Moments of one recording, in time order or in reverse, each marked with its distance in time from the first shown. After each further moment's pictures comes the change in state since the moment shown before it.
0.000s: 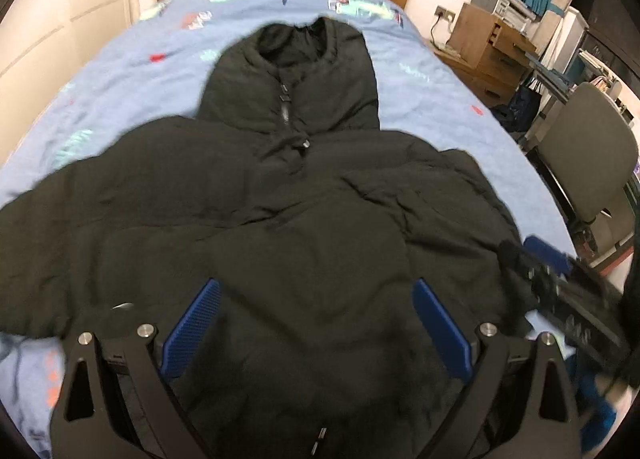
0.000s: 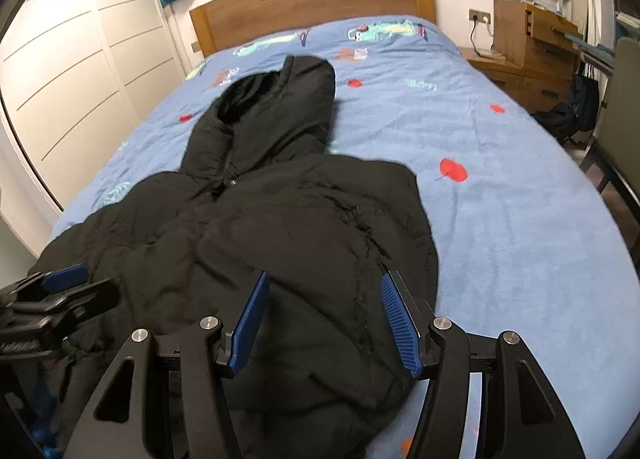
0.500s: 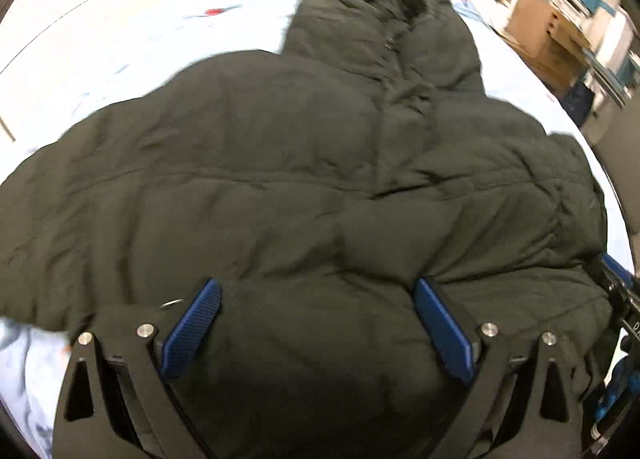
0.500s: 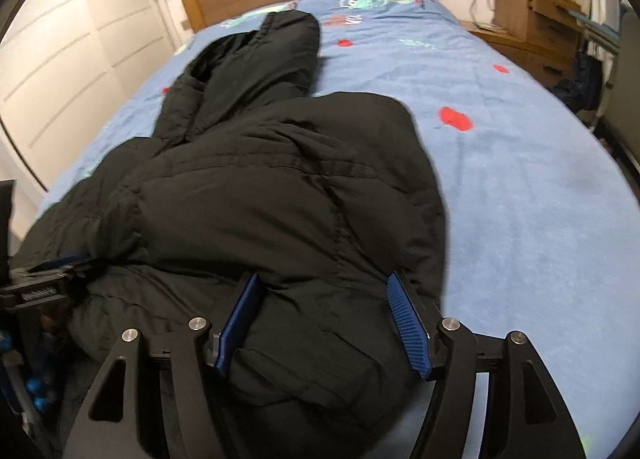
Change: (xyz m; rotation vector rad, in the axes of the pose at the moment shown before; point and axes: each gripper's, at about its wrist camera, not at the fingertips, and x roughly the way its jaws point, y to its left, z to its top) left arm 0.036 0.082 -0.018 -0.084 0.057 0.176; right arm 0.043 -0.022 -0.025 0.006 0.079 -0.036
